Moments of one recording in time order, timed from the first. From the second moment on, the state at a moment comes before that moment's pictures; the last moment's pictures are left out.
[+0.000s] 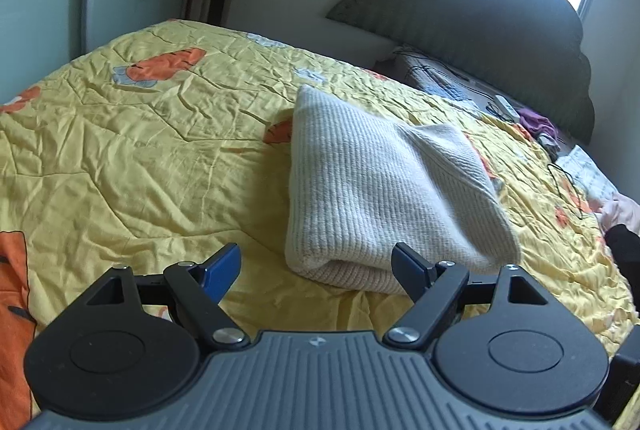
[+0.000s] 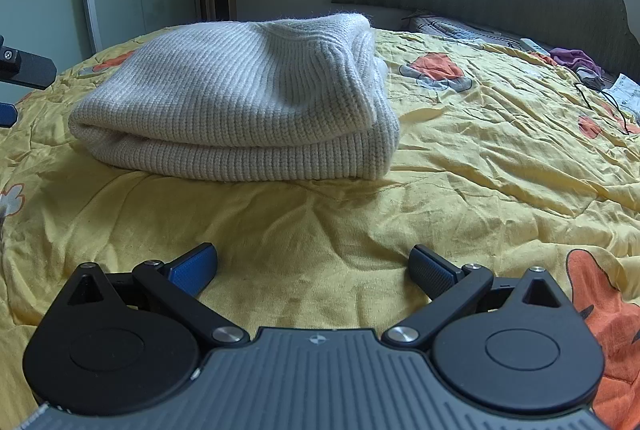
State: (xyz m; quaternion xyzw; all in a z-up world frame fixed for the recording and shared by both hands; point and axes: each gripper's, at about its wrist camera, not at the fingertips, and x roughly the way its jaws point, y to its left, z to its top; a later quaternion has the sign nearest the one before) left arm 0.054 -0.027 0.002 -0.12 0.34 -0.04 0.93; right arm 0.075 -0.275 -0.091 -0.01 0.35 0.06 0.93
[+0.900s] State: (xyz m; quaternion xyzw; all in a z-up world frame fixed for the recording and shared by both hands) left arm 0.049 -0.071 -0.071 0.02 0.33 0.00 0.94; right arm 0.075 -0.275 -0.090 -0.01 0.35 0.06 0.93
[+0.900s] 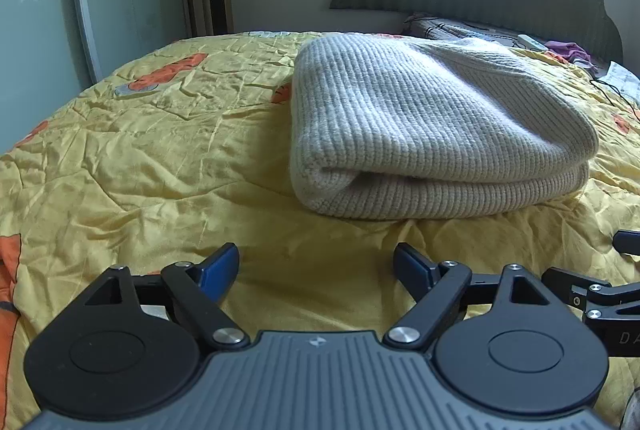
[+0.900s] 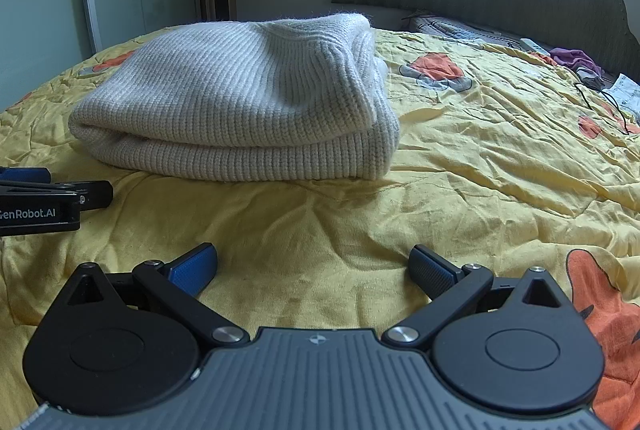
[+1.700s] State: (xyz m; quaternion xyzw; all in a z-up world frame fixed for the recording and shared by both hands) left arm 0.038 -0.059 -0.070 0.01 0.35 0.02 0.94; right arm 0.066 -0.267 -0.085 0.00 0.34 0.02 0.94
